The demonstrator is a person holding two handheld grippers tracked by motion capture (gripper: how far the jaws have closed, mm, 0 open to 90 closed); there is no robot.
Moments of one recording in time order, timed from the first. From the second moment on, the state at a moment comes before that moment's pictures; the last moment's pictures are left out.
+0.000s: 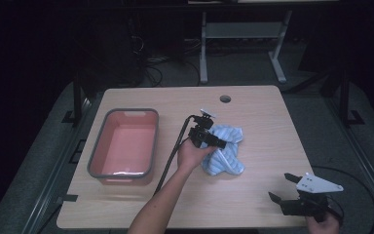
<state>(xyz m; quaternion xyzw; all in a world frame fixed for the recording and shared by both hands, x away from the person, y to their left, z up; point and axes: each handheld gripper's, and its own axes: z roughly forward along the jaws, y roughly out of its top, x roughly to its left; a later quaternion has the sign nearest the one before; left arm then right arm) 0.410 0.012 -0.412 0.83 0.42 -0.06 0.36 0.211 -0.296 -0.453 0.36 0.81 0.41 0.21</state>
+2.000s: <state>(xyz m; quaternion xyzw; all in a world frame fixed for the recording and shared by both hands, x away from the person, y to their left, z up) 0.336 0.084 -0.405 0.81 0.41 -0.04 0.41 0.213 -0.303 -0.455 0.38 0.80 0.40 0.22</state>
